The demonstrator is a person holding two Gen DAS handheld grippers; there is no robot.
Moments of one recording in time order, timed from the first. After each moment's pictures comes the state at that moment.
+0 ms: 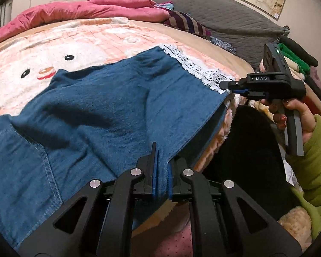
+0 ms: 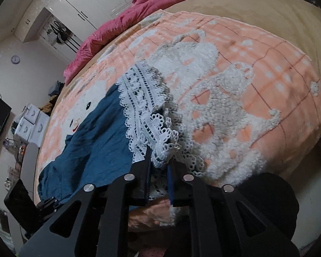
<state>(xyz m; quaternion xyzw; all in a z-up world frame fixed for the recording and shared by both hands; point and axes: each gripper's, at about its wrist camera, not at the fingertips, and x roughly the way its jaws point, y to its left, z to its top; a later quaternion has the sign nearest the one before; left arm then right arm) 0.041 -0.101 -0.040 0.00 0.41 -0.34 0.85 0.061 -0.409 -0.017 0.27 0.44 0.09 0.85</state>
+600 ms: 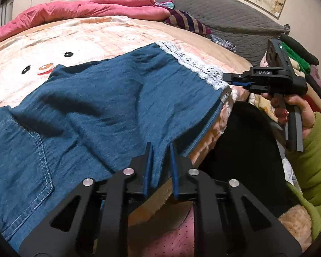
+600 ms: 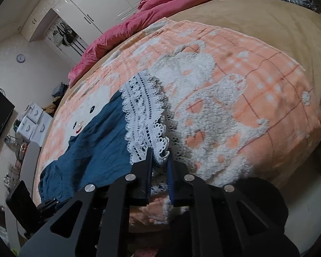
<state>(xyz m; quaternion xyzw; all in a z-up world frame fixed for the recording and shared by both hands) 0.028 -0.105 -0.042 0.01 0.41 -0.34 0.85 0.049 -0.422 -0.007 0.25 0.42 0.09 0.87</state>
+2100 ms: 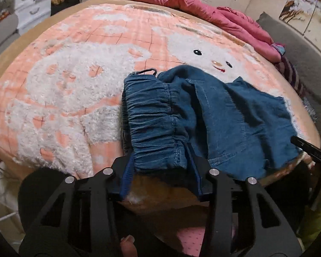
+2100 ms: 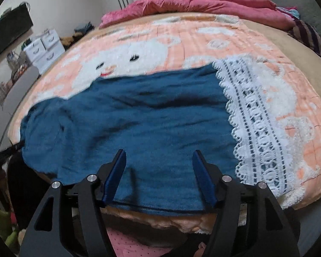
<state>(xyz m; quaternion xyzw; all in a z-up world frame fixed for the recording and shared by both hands) -0.003 0.096 -0.024 -0.14 0.44 0.01 0.88 0.078 -0.275 -0.015 0.01 0.47 0.18 0.86</state>
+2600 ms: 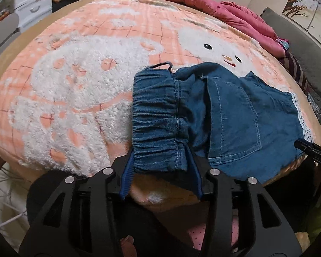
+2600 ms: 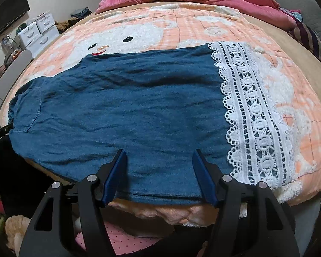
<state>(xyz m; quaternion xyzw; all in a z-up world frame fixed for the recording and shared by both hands) -0.004 0.118 -0.033 -0.14 0.46 0.01 0.87 0.072 -0.280 -0.028 -0.02 0.49 0.17 0.86</state>
